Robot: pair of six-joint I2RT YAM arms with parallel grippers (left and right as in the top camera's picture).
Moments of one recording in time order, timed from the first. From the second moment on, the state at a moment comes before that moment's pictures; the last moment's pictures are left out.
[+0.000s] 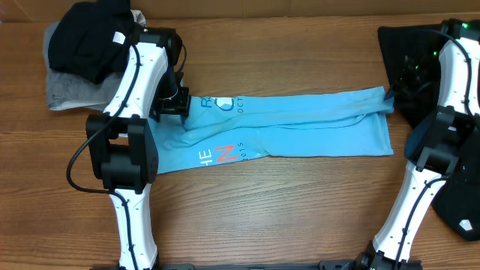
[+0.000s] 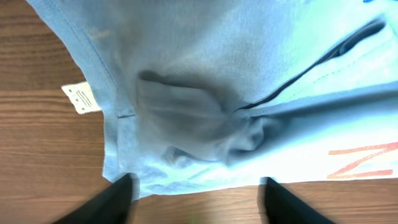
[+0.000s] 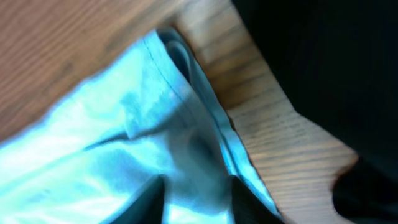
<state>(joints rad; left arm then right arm) -0.12 2.30 2.05 -1.55 -0.03 -0.10 -0.35 2.56 2.45 -1.64 -0.22 0.09</state>
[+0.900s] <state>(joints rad) -0.02 2.30 2.62 -1.54 0.03 -0.10 -0.26 2.55 2.22 -1.50 -0.27 -0.05</state>
